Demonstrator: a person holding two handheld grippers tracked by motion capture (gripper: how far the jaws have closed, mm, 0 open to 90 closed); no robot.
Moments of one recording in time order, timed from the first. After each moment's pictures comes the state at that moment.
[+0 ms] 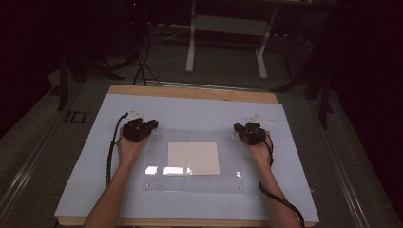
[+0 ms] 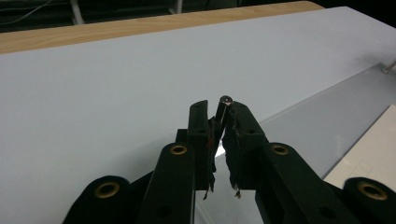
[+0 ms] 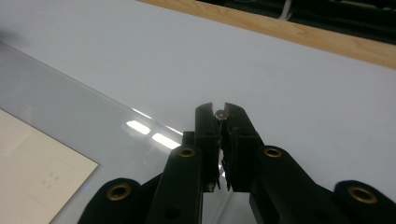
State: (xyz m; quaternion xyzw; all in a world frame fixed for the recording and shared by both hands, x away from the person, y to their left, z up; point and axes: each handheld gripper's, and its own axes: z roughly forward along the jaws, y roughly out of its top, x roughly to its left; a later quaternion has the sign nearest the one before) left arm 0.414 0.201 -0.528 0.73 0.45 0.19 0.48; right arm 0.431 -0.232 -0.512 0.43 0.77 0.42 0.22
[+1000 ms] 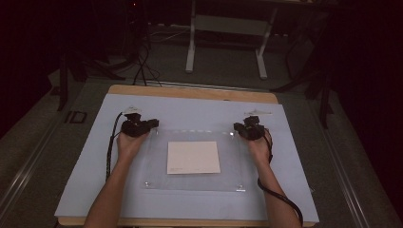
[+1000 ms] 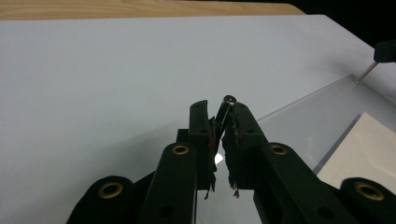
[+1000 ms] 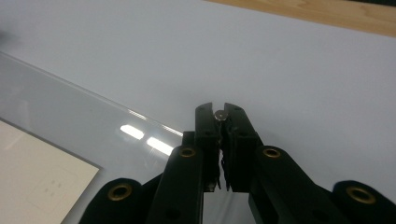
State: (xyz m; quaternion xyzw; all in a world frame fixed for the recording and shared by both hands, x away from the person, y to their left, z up) left arm 0.432 0.210 -0.529 0.73 0.47 0.12 0.49; right arm 0.445 -0.228 -0.502 0.47 0.77 0.39 0.18
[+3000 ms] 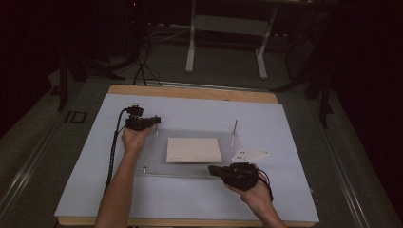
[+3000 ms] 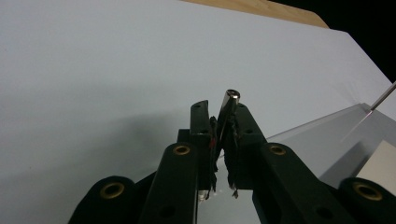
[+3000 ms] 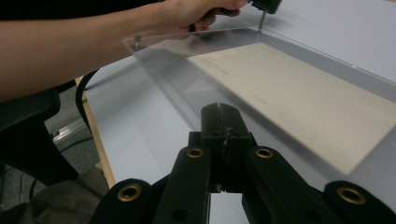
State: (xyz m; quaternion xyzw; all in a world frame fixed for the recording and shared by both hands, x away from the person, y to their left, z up) left arm 0.456 0.203 -0.528 0.69 0.55 0.06 0.47; right arm 0.264 -0.174 -0.449 0.28 0.82 0.49 0.04
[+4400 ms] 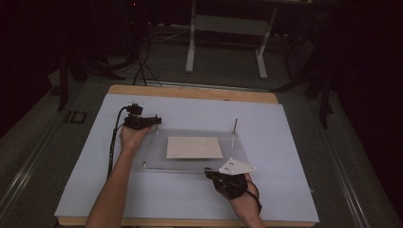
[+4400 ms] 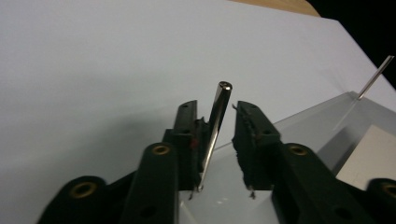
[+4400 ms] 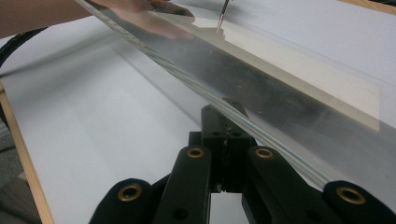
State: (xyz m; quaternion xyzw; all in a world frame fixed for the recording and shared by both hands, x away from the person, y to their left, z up) left arm 0.458 0.209 -0.523 0.70 0.54 0.04 0.46; right arm 0.252 -0.151 -0.486 0.31 0.82 0.46 0.14
